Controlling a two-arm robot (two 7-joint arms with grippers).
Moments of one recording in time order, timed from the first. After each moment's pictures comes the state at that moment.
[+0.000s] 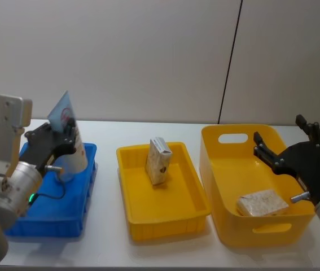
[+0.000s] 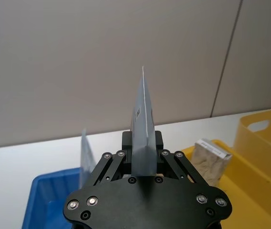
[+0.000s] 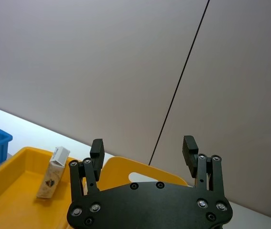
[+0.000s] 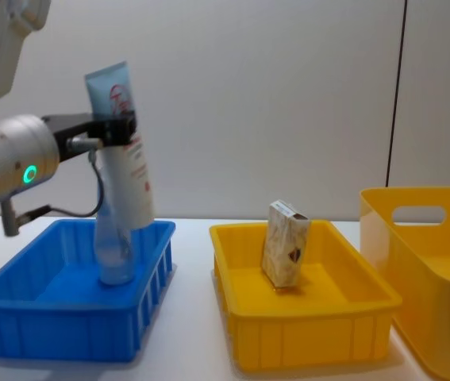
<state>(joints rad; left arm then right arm) -0.40 0.18 0.26 -1.44 -0.28 0.09 -0.11 0.05 0.35 -0.07 -1.77 0.06 -0.06 0.14</state>
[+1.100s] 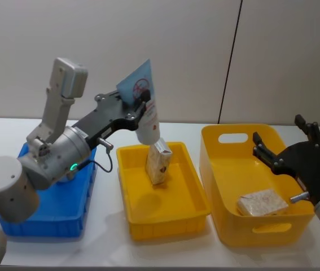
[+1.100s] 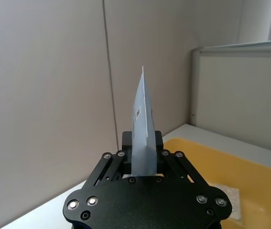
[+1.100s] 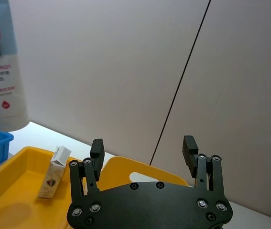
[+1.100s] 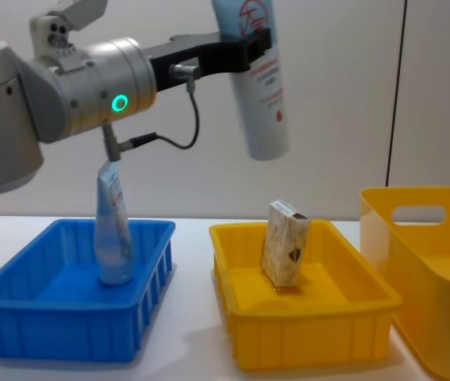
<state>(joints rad) -0.62 0.15 0.39 -1.29 -0.37 -0.05 -0.51 0.06 0.35 -0.07 -1.77 0.06 -0.06 0.14</state>
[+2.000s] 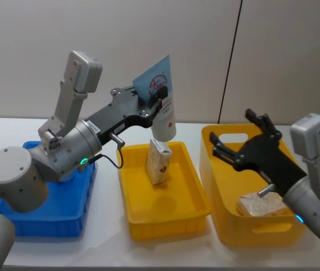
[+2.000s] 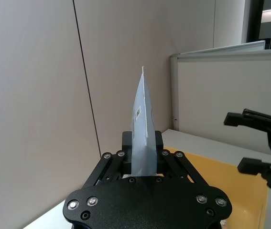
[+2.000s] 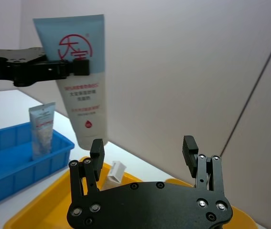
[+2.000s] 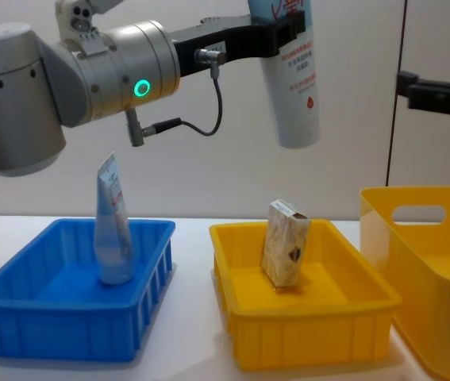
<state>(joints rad) -0.66 0.14 0.43 -1.25 -0.39 -0.07 -0.58 0.18 0.36 -0.17 -1.70 0.15 -0.06 0.33</state>
